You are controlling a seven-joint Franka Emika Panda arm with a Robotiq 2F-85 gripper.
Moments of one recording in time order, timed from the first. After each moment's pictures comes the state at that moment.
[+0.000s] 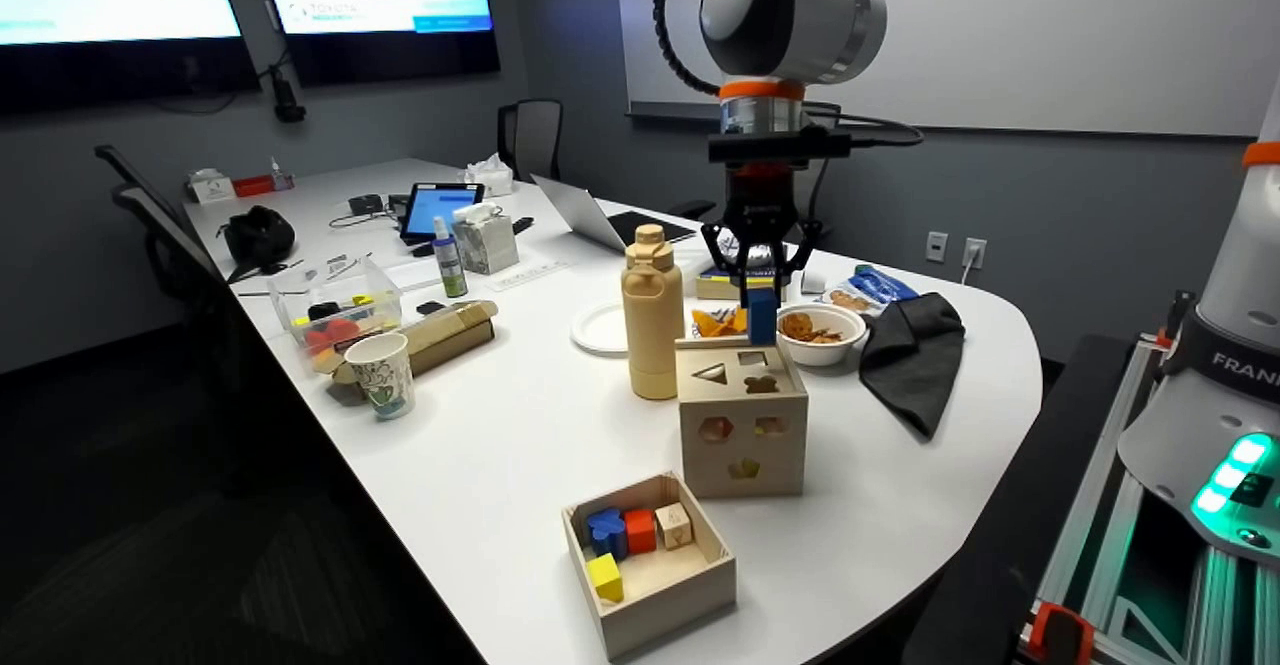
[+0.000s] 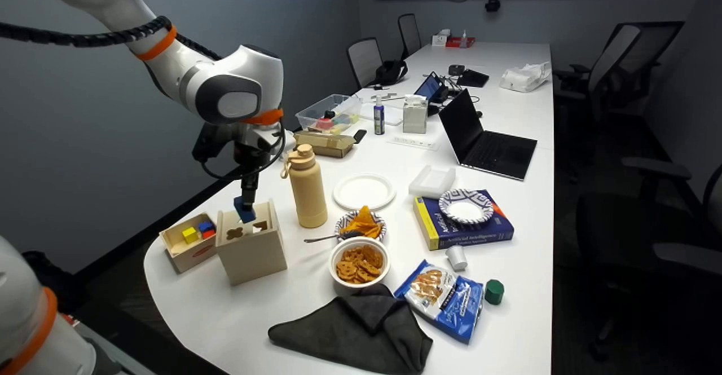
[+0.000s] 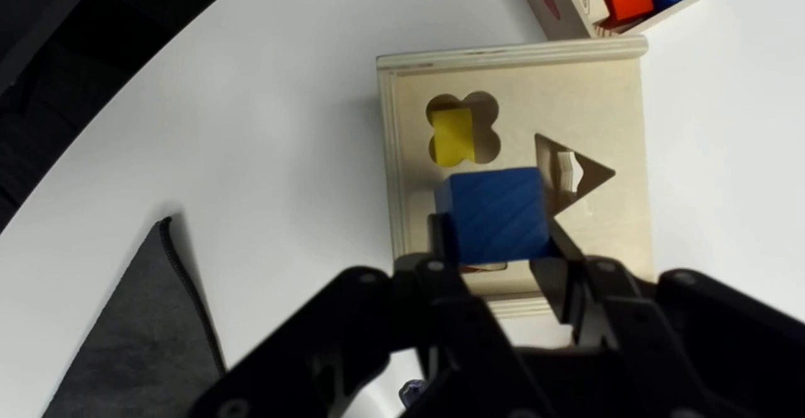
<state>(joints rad) 0.06 0.03 0.05 -2.55 0.37 2.39 0.65</state>
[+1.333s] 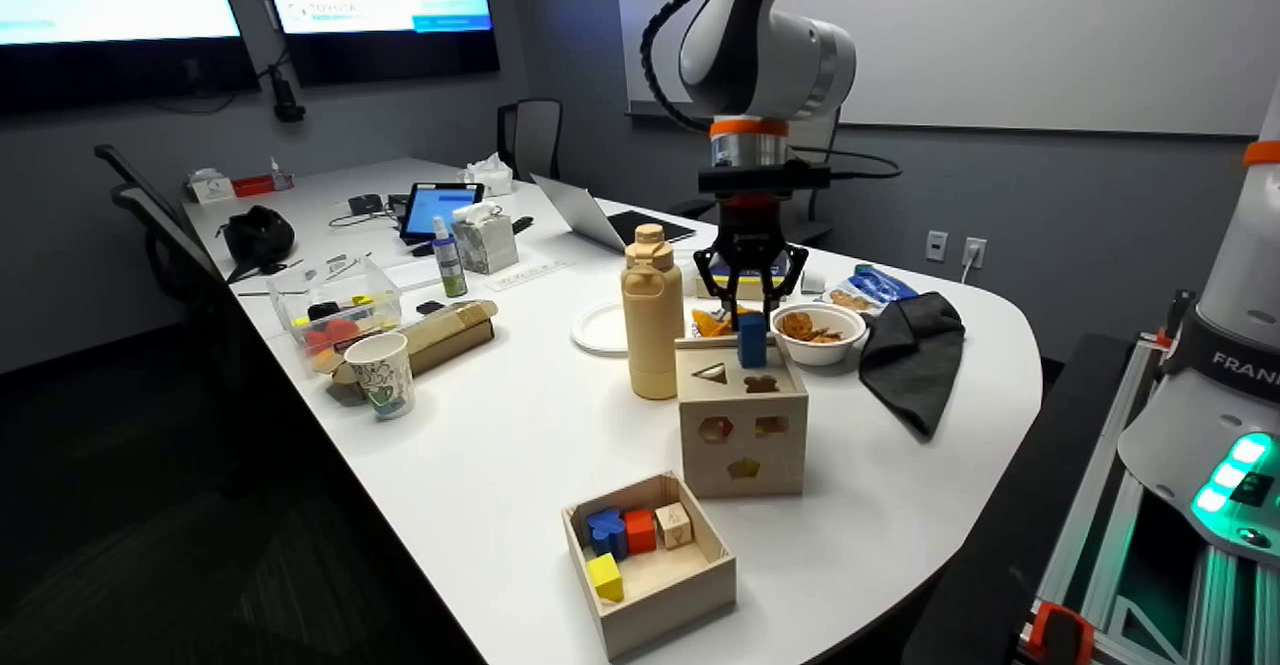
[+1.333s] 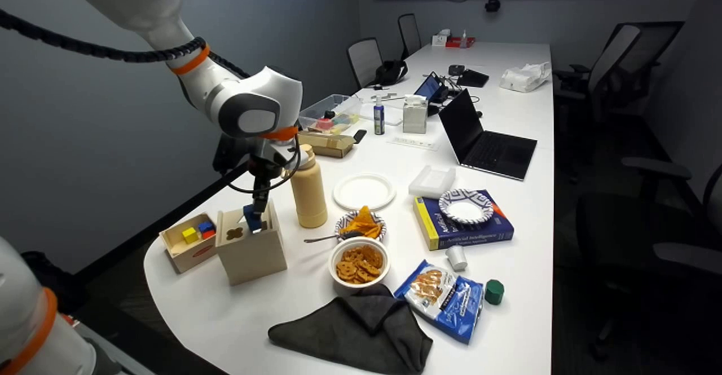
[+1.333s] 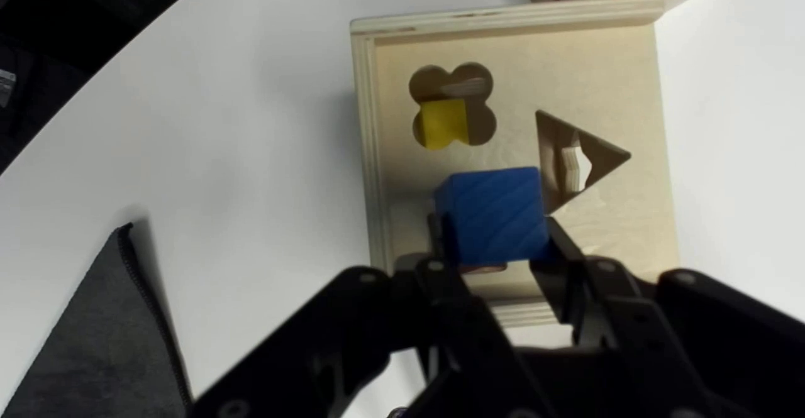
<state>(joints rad) 0.05 0.18 0.03 -2.46 0.43 2.40 0.57</state>
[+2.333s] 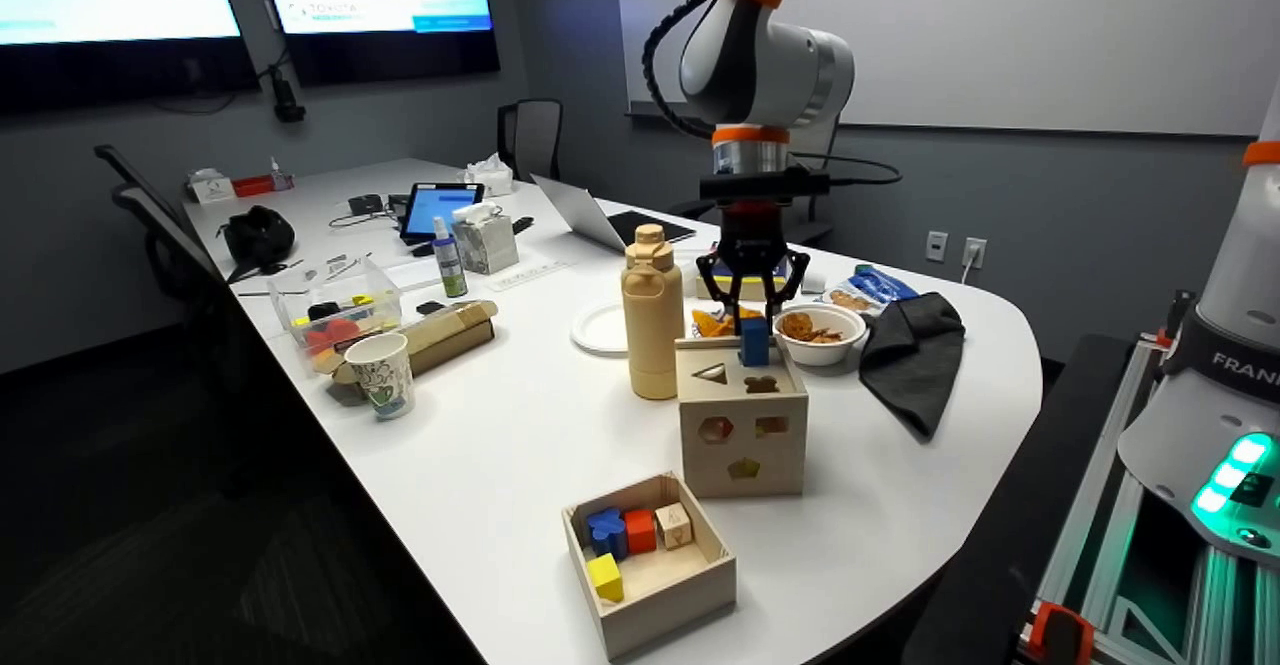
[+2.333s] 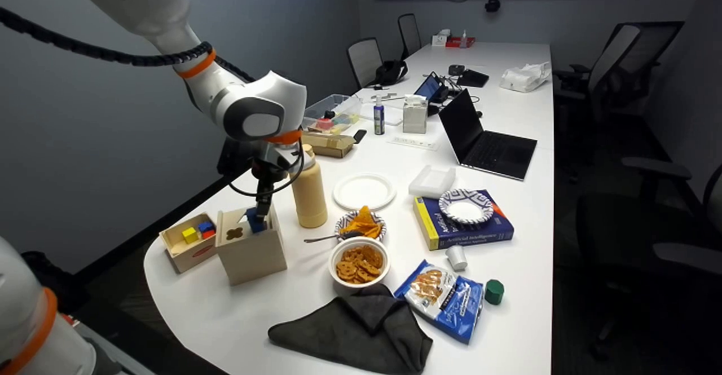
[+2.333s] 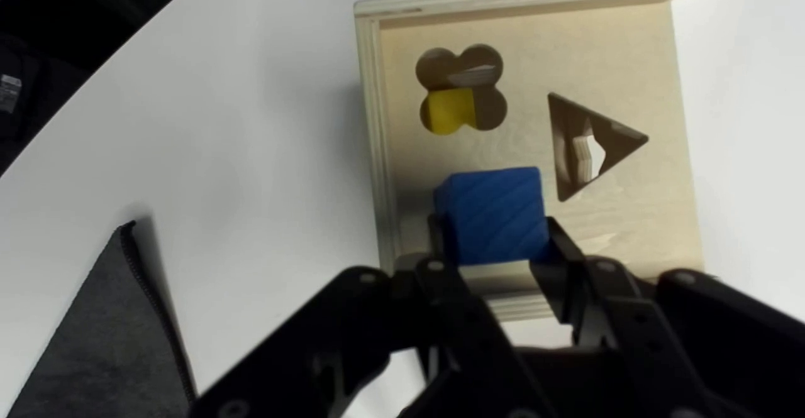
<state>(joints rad) 0.05 0.21 0.02 -2.45 0.43 2.40 0.57</state>
